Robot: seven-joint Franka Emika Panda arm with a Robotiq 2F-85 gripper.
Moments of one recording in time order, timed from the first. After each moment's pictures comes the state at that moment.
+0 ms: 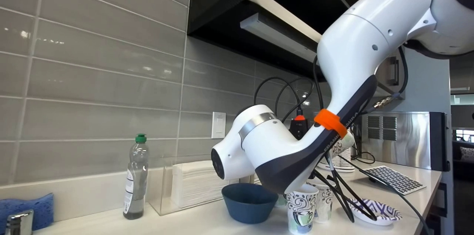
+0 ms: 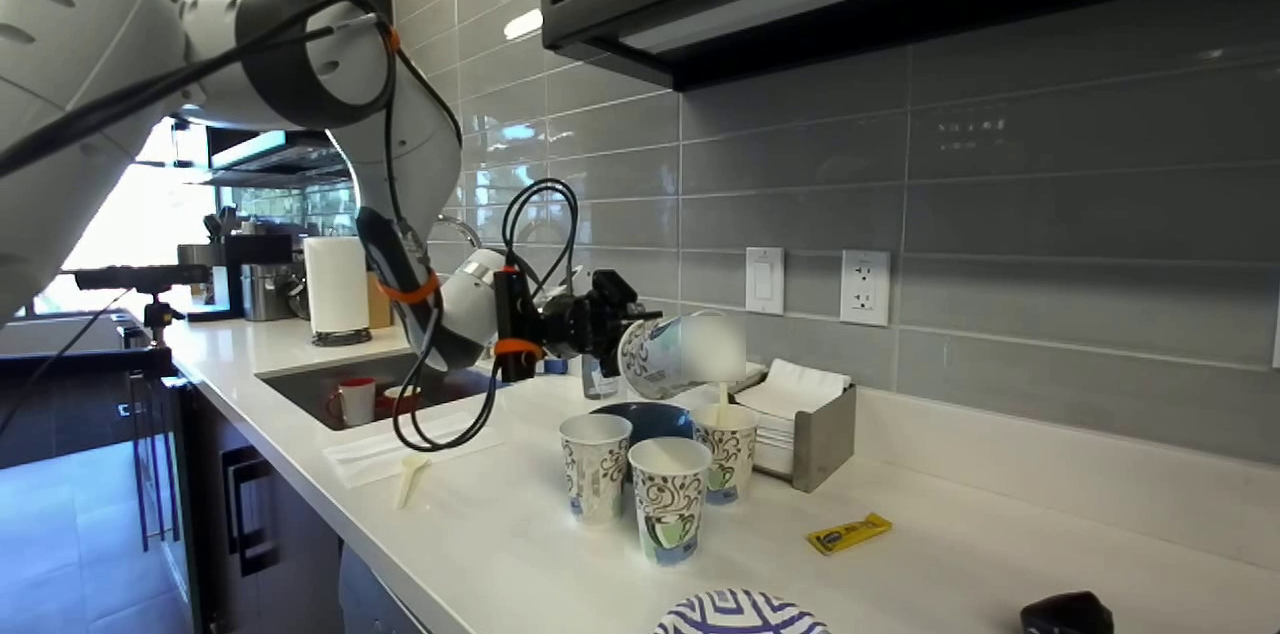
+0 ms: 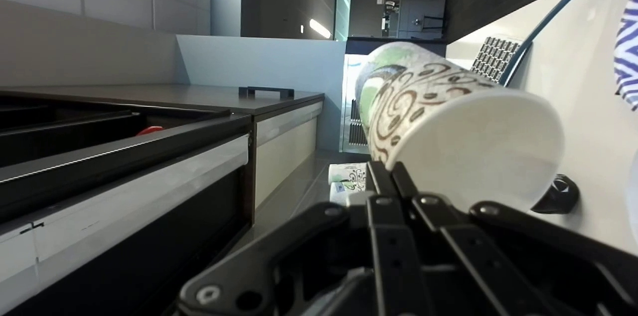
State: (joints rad) arm 0.26 0.50 0.17 -1.85 -1.36 1.00 0.82
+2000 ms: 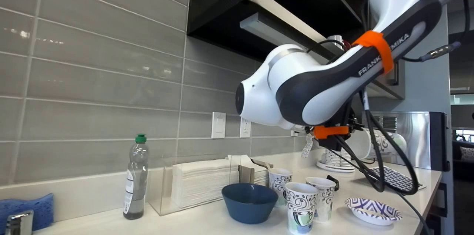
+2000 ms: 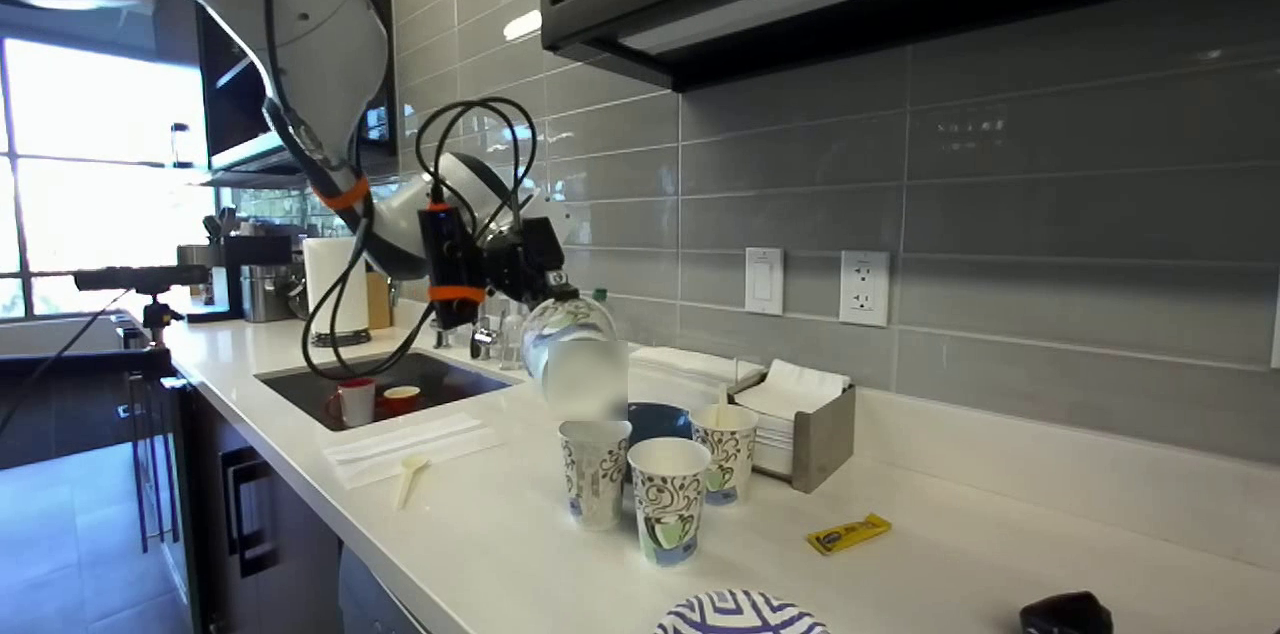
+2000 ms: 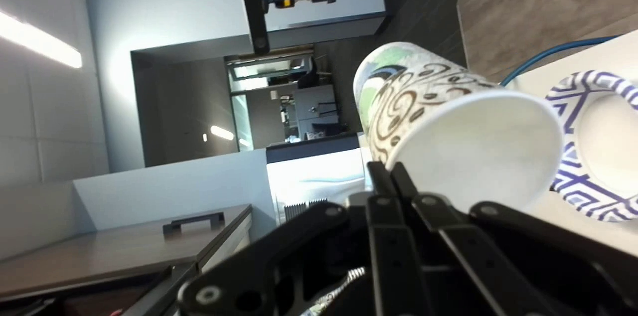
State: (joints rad) arm 0.23 0.15 0.19 -2.02 -0.97 1.04 1.01
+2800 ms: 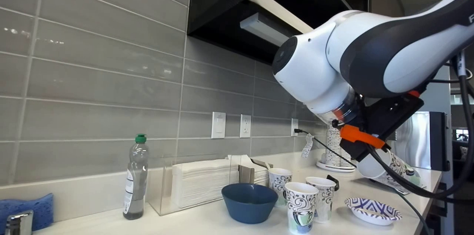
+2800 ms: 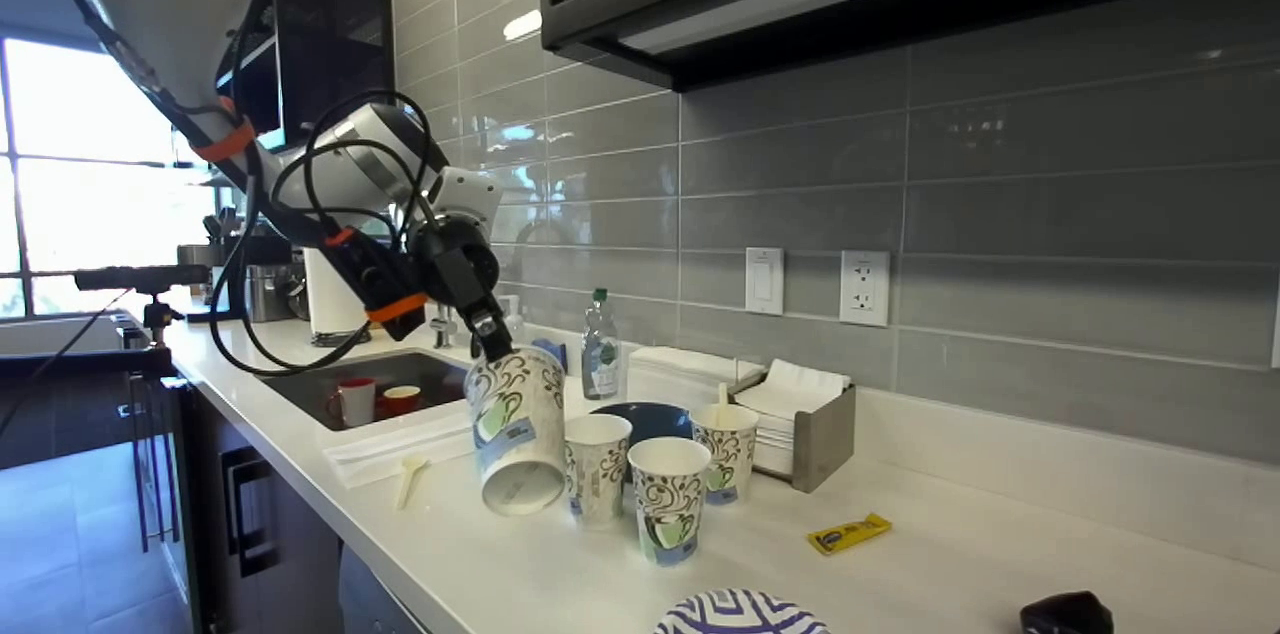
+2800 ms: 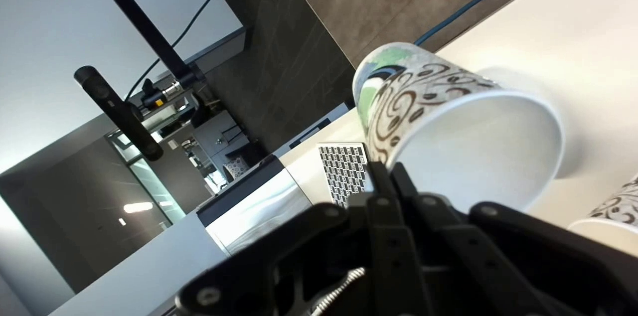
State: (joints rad) arm 0.23 -0.19 0.21 -2.32 -0.76 1.36 1.38
